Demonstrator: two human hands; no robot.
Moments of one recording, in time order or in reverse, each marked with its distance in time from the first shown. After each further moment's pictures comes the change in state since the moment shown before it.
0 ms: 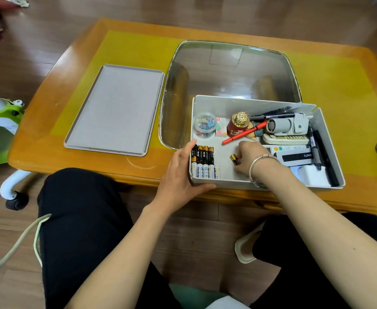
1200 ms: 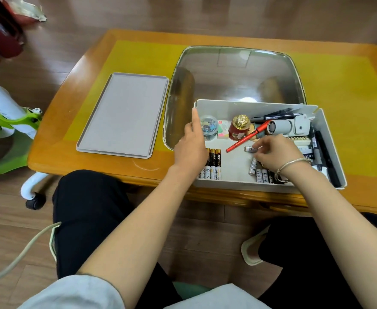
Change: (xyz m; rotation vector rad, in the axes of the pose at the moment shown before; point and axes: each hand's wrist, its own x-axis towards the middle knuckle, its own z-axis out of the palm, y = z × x) left_hand 0.068 0.068 -0.010 0.426 0.013 -0.253; right_hand -0.021 0.040 -0.026 0.375 0.170 -0.003
